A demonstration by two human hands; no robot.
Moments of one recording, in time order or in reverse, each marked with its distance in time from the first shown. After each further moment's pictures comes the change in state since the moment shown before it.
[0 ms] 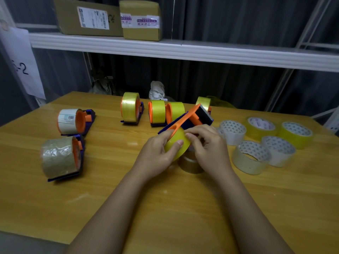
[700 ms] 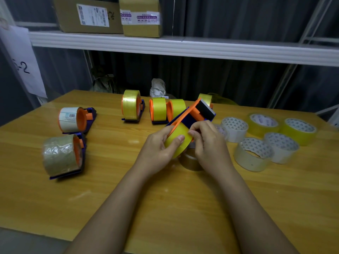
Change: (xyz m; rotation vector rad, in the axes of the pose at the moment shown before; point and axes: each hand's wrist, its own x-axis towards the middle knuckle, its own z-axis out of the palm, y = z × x) left_hand -0.003 0.011 -0.002 -0.069 0.014 -0.007; right_hand -0.001 -0.007 0.000 -0.092 -0.044 -0.010
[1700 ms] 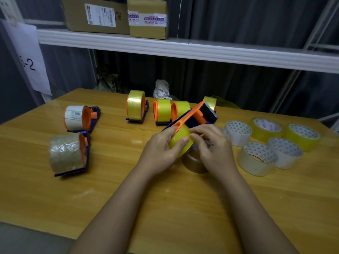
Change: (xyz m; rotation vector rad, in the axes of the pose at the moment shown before) left_hand 0.006 -0.008 -0.002 0.046 0.024 0.021; right_hand -0.001 0.007 0.004 0.100 0.053 -0.065
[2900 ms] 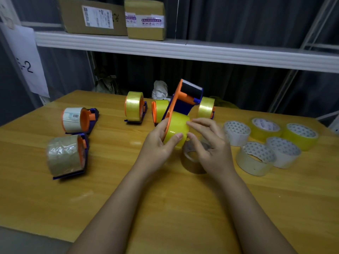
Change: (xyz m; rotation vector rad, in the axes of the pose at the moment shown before) left_hand 0.003 0.012 -0.006 -0.193 0.041 0.065; right_hand 0.000 -0.003 -0.001 0.003 0.092 -0.115
